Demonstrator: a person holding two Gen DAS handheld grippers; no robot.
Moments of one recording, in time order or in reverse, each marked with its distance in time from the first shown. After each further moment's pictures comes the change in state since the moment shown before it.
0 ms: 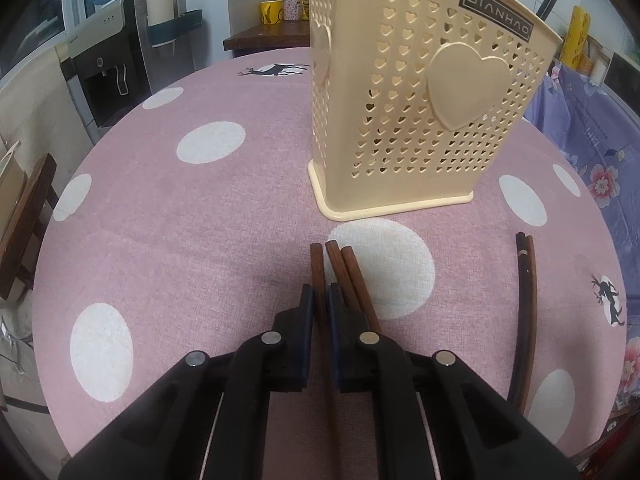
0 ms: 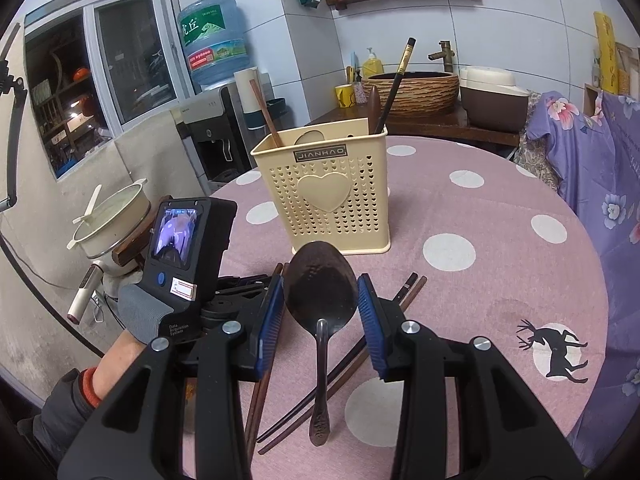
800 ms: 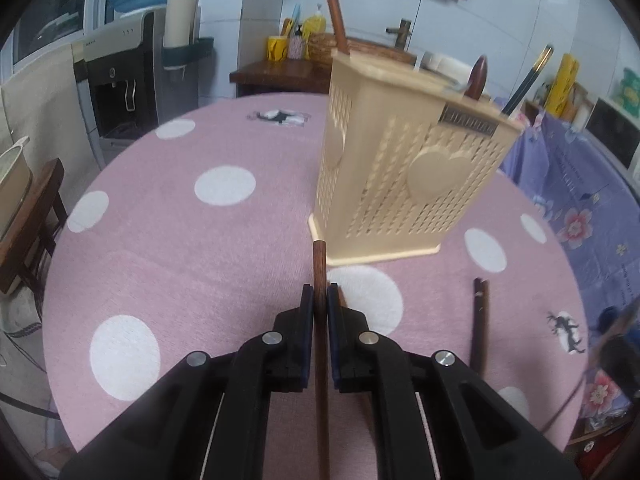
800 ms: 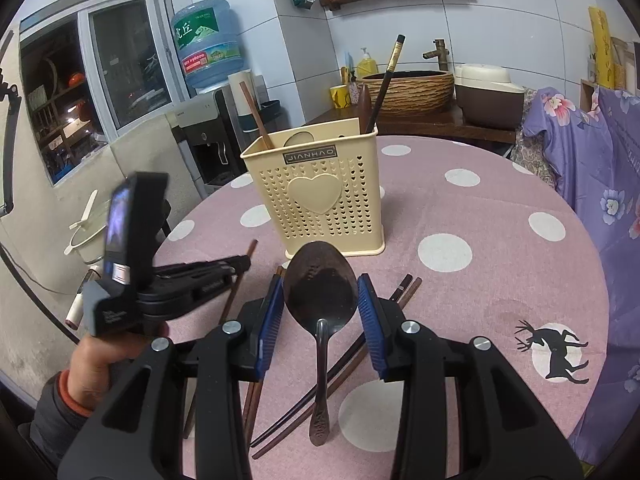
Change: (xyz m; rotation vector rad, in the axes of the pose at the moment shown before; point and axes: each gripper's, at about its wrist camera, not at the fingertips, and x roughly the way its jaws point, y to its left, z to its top) left arm -0.052 0.017 0.009 -0.070 -0.157 -0.090; right arm 0.002 -0.006 0.001 0.014 -0.009 -0.004
